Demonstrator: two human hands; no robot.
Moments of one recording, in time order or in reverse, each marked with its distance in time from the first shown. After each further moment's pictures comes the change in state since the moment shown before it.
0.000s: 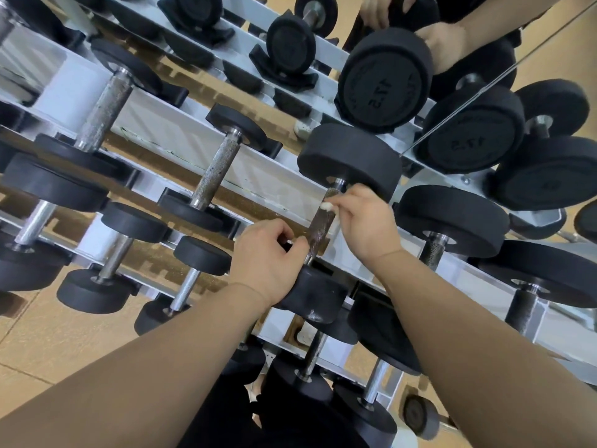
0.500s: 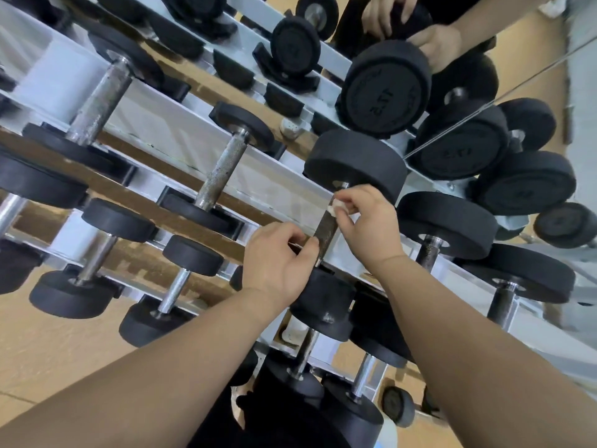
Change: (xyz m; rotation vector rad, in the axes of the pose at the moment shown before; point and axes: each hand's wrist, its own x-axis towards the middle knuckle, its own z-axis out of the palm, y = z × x) left_hand 0.004 -0.010 -0.004 -0.131 -0.041 0.011; right_hand 0.004 -0.023 -0.003 -0.027 0.083 0.061
